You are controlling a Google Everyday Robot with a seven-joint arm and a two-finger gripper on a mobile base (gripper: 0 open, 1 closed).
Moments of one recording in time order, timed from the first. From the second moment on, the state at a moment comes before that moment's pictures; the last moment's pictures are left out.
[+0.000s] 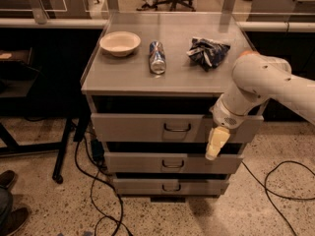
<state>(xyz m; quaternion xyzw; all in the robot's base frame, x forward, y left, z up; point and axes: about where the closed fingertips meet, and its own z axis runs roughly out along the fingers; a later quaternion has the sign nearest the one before) 0.563 -0.180 0.689 -0.61 0.78 0.07 0.12</state>
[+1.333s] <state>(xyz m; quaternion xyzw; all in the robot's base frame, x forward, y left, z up) 0.543 -0.161 0.666 -0.63 0.77 0.06 0.09</state>
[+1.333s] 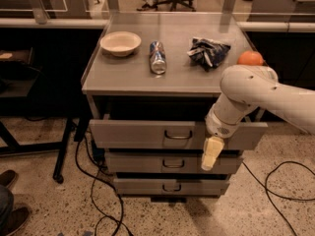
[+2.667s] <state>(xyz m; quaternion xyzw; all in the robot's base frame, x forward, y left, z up) 0.511 -0.181 0.700 -0.61 0.78 0.08 0.13</state>
